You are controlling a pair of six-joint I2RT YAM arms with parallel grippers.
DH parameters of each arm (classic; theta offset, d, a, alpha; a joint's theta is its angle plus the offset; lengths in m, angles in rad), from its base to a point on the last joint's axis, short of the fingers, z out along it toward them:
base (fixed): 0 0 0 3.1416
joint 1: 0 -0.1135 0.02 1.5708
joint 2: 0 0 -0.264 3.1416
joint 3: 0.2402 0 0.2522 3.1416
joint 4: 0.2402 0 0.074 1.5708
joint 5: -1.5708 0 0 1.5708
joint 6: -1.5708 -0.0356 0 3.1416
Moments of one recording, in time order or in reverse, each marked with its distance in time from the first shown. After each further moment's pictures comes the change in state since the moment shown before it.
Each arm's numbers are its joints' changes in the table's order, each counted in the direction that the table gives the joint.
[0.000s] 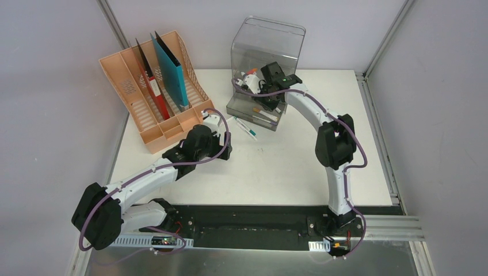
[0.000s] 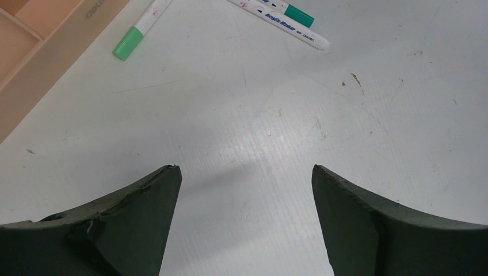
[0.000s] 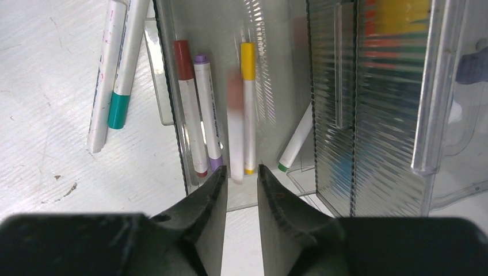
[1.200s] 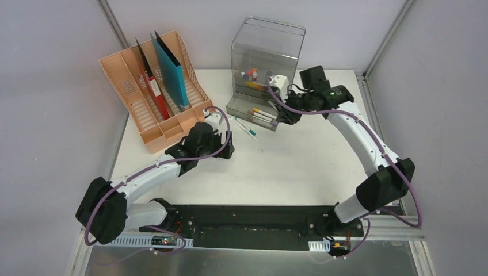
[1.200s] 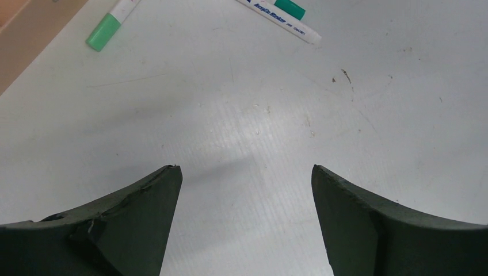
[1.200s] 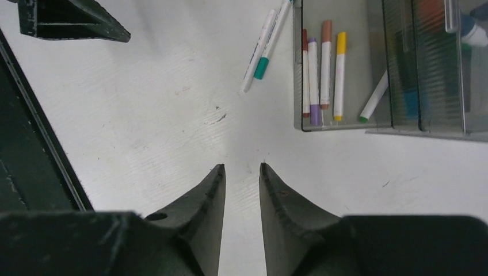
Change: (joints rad) left arm -0.022 0.042 0.014 0.001 -0.060 0.039; right arm 0.048 -0.570 -0.362 0.090 0.373 -0.068
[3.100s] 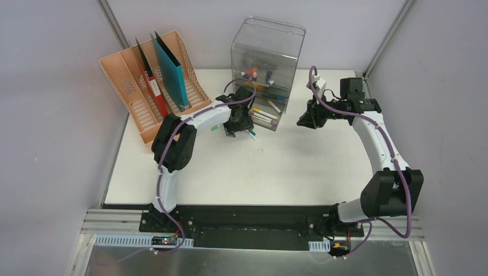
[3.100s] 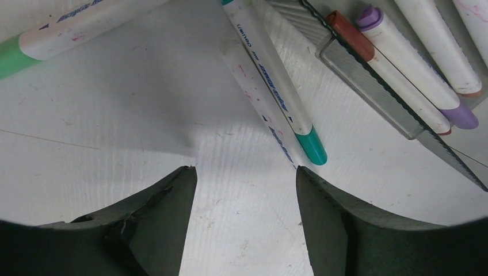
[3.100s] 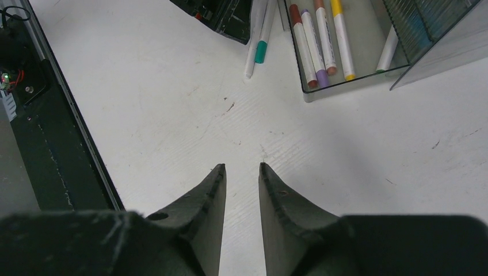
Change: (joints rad) left arm -0.017 0.909 0.960 0.608 0.063 0.510; right arm 0.408 -0.124 -0.288 -0.111 0.407 -0.047
